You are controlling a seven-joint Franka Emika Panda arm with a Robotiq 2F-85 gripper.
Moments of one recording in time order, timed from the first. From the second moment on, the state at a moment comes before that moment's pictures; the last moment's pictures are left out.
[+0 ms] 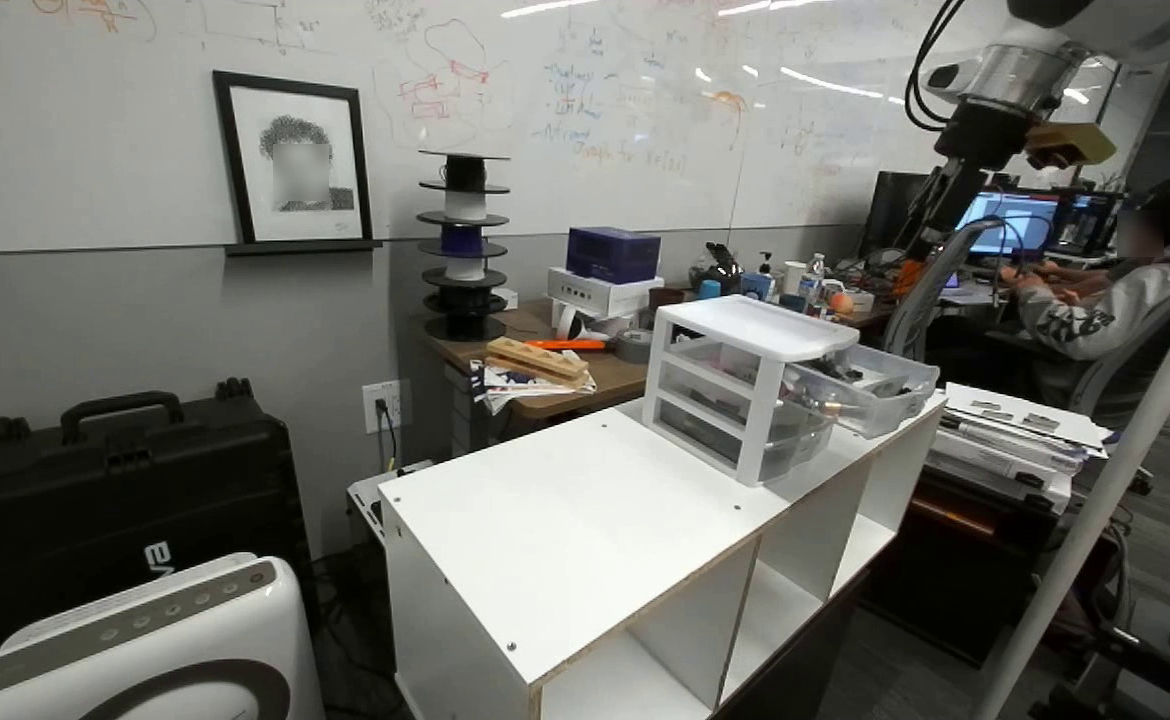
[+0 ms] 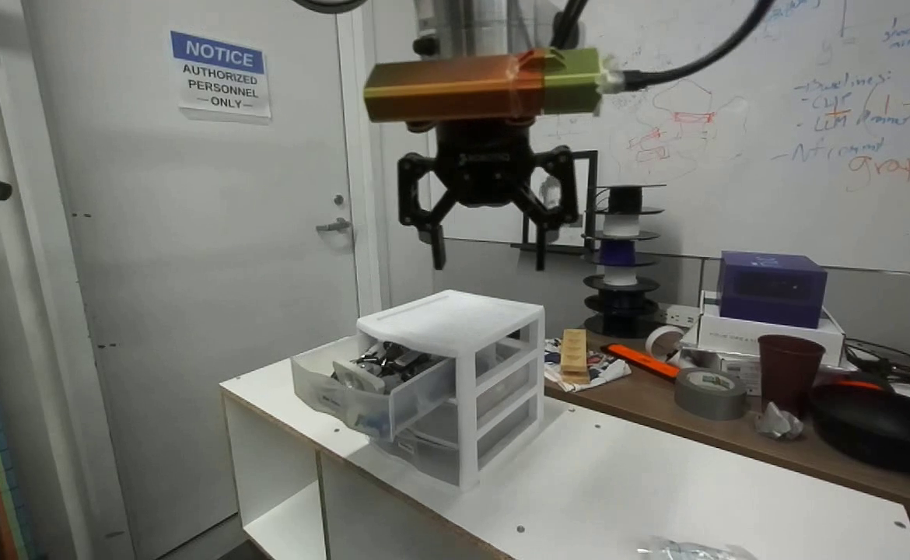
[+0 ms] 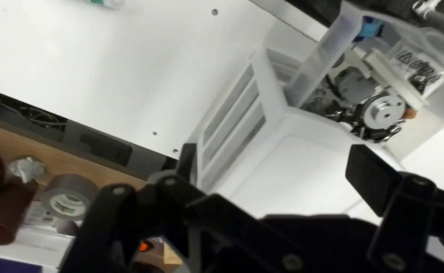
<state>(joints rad) -0.14 -0.07 -0.27 -2.16 0.21 2.25 -1.05</state>
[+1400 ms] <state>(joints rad) -0.39 0.56 -0.22 -1.73 0.32 2.25 -0.14</state>
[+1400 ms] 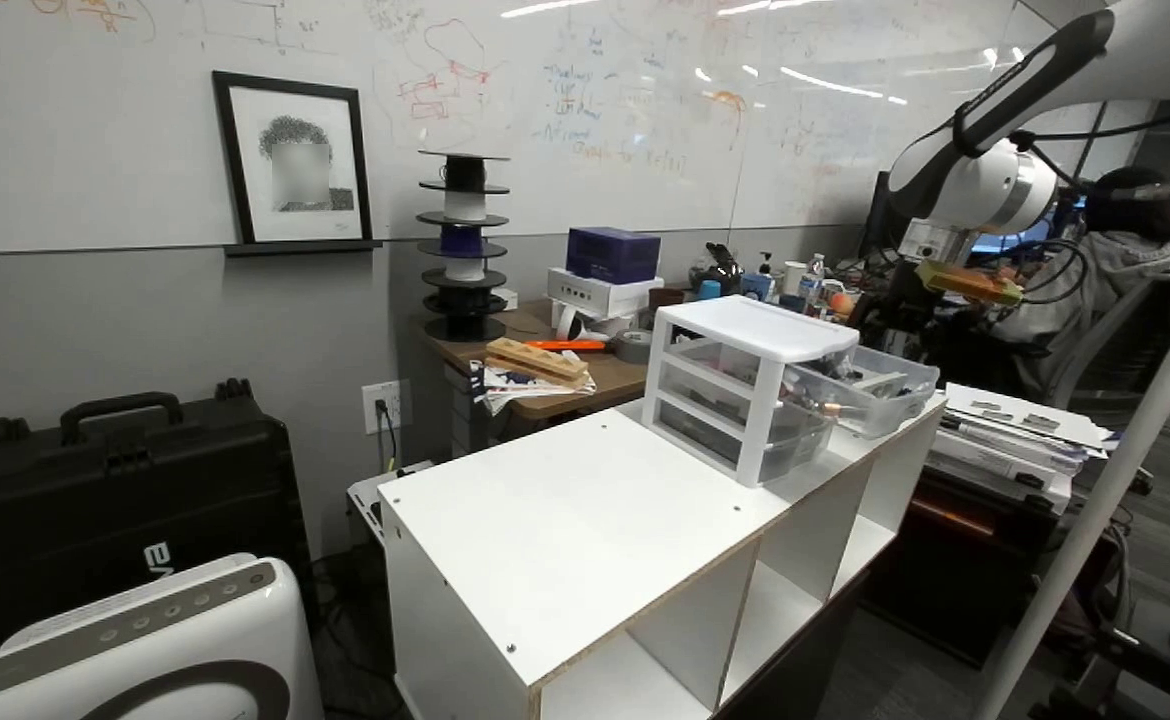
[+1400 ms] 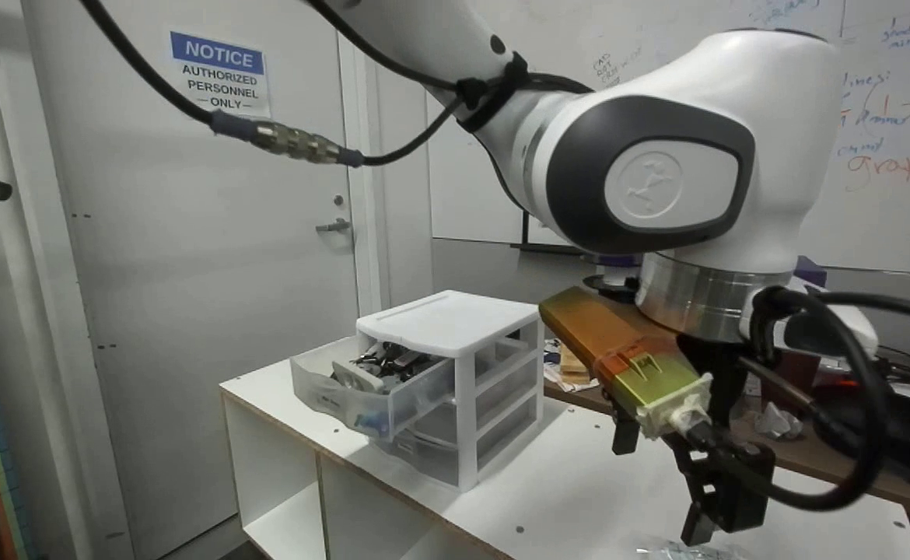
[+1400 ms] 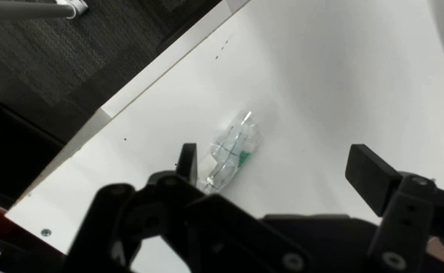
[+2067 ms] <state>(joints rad) -0.42 0.74 -0.22 -1.55 0.37 2.26 0.34</state>
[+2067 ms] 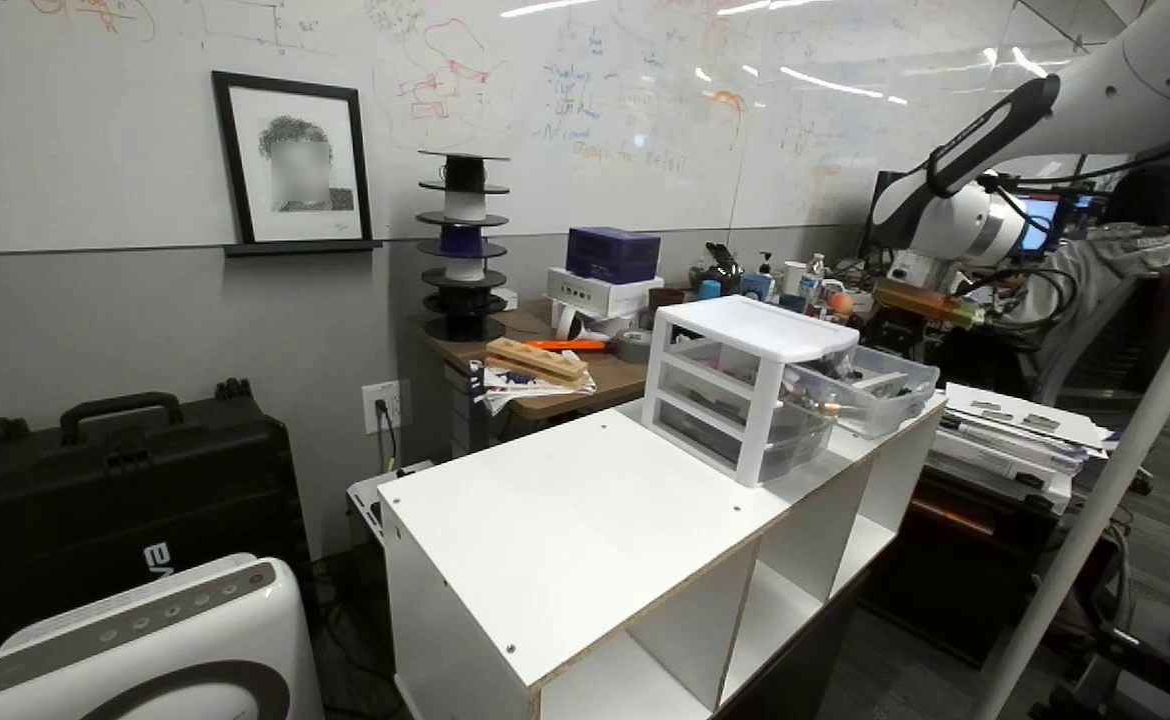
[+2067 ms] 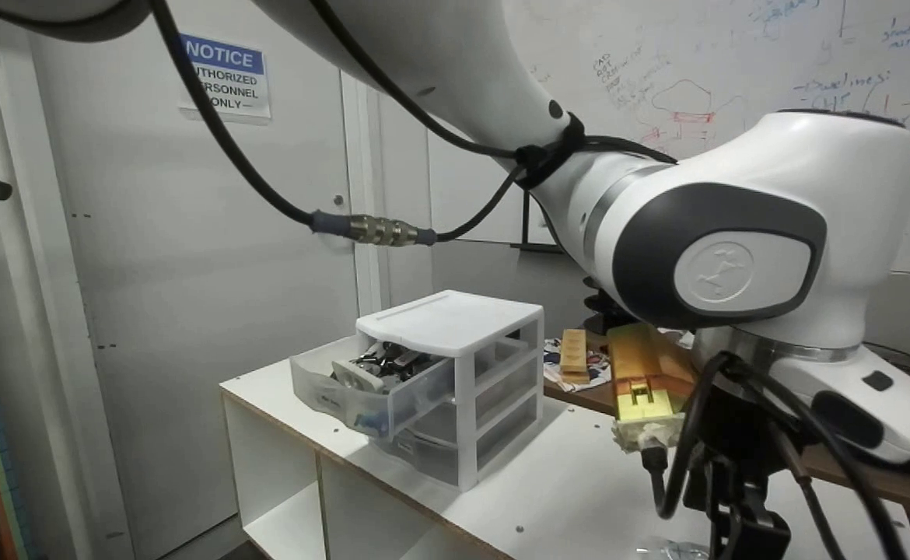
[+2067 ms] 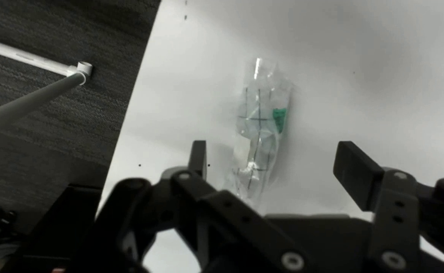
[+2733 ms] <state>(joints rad) -0.42 0.79 -0.23 -1.51 0.39 2.27 0.66</state>
